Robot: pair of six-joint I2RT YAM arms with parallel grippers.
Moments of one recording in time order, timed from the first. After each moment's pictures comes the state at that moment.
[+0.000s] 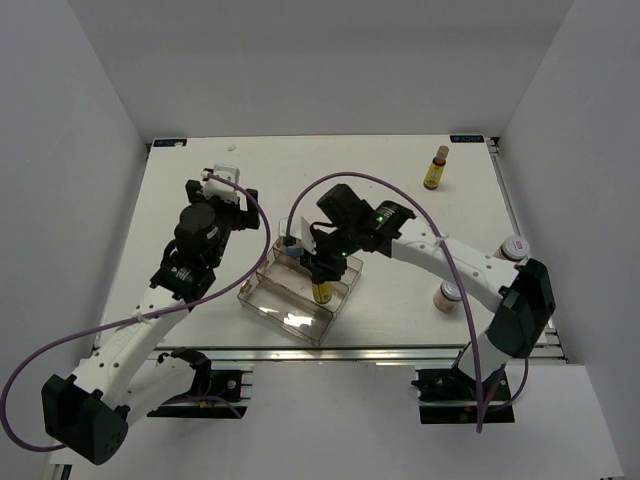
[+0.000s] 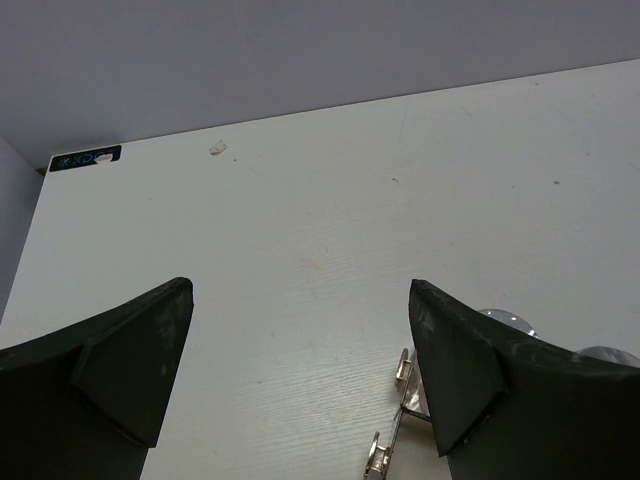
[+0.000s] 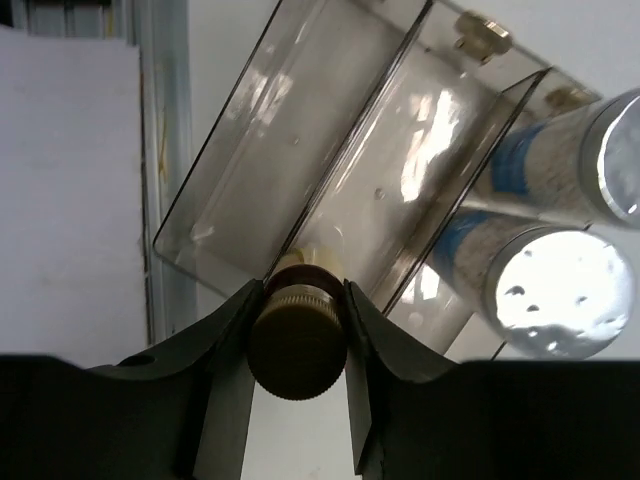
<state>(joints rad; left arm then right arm) -0.45 0.94 0.79 0.07 -0.31 0.06 0.92 1.58 1.44 -0.82 -0.48 -0.55</state>
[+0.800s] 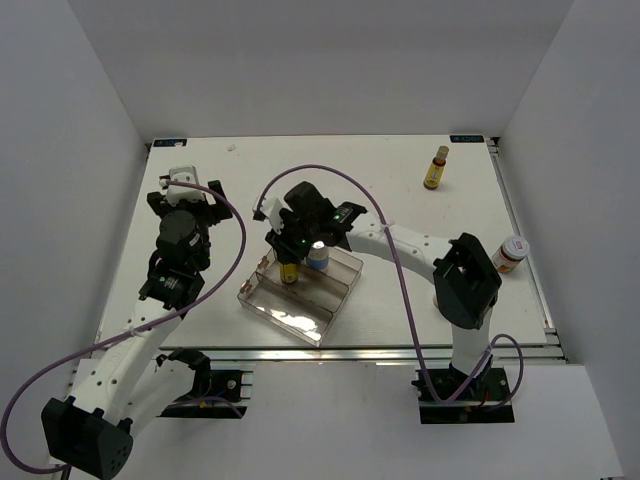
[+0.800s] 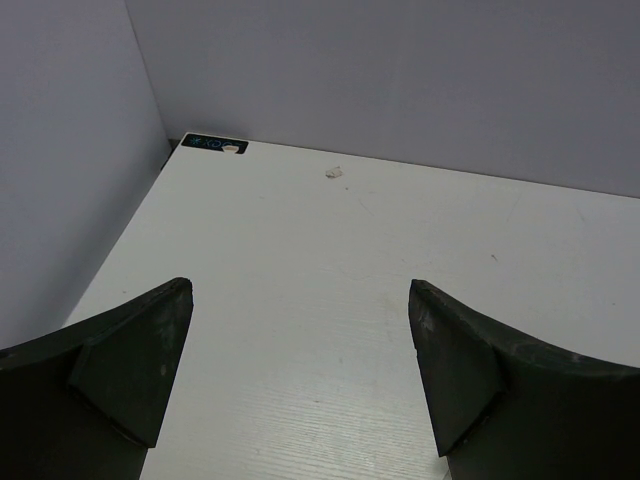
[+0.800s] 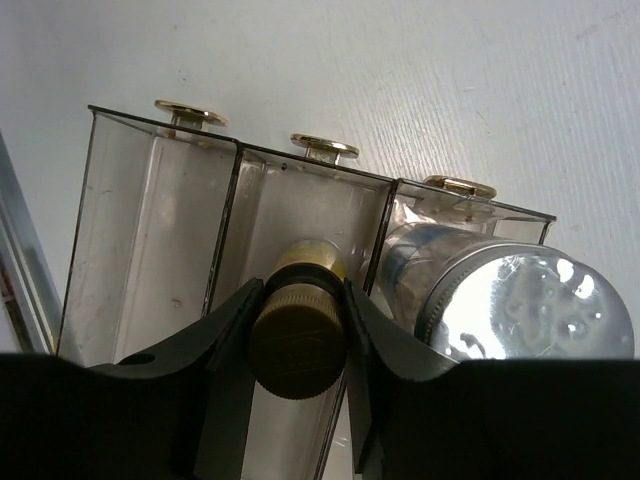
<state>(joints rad) -0.36 0.85 0.75 0.13 -0.55 -0.03 0.94 1.89 1.56 -0.45 -0.31 -0.26</state>
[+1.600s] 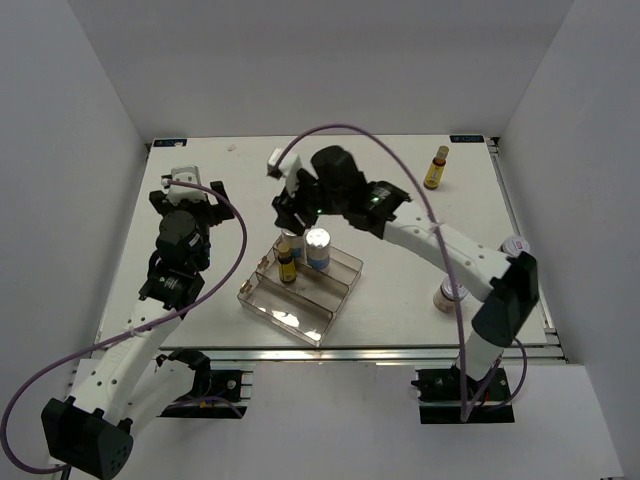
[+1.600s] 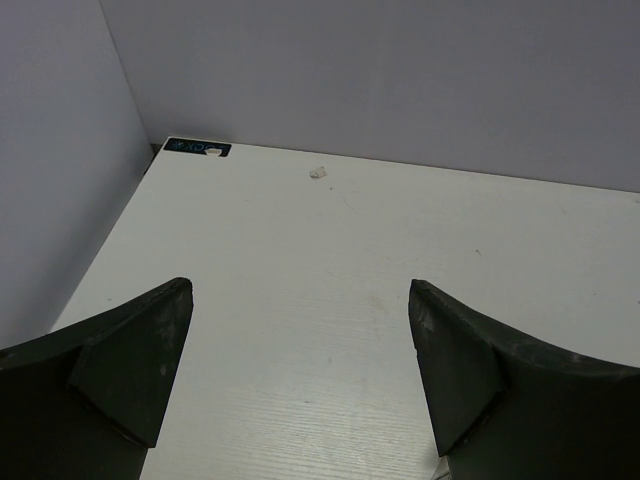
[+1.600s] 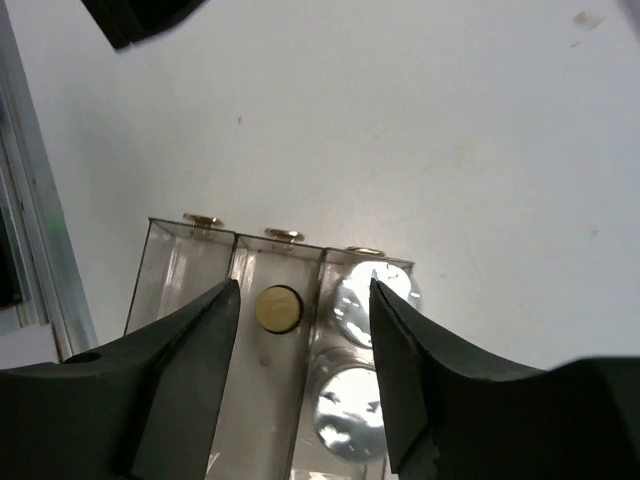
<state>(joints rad) -0.35 0.85 0.74 0.13 -0.51 -0.03 0.92 1.74 1.67 -0.46 -0.27 -0.22</state>
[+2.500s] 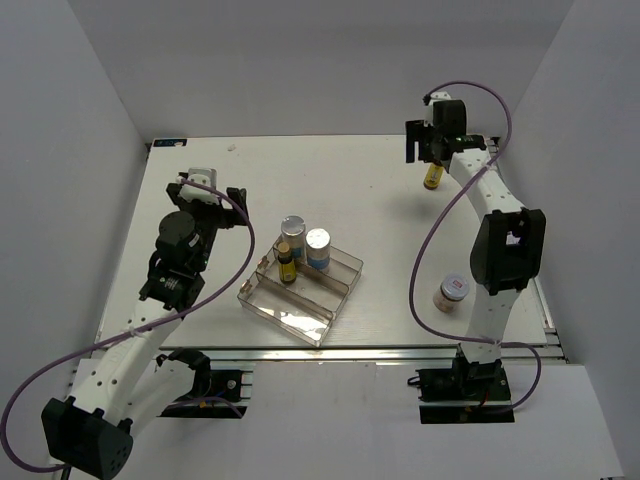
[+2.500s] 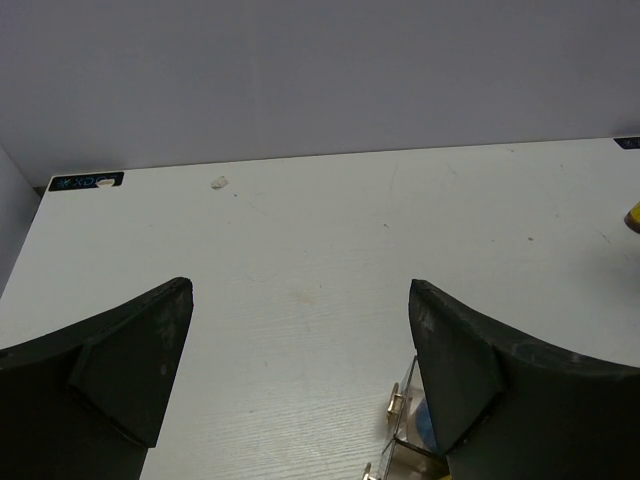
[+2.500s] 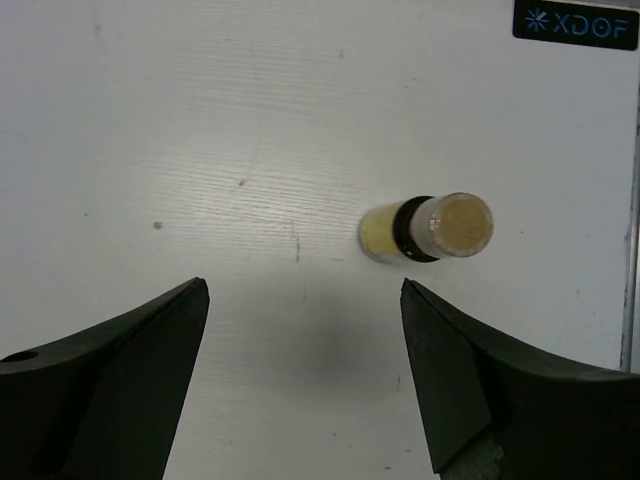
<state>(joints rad) -0.35 0.84 0.74 0.15 -0.22 -0.01 0.17 1.96 1.79 -0.46 0.05 -0.03</state>
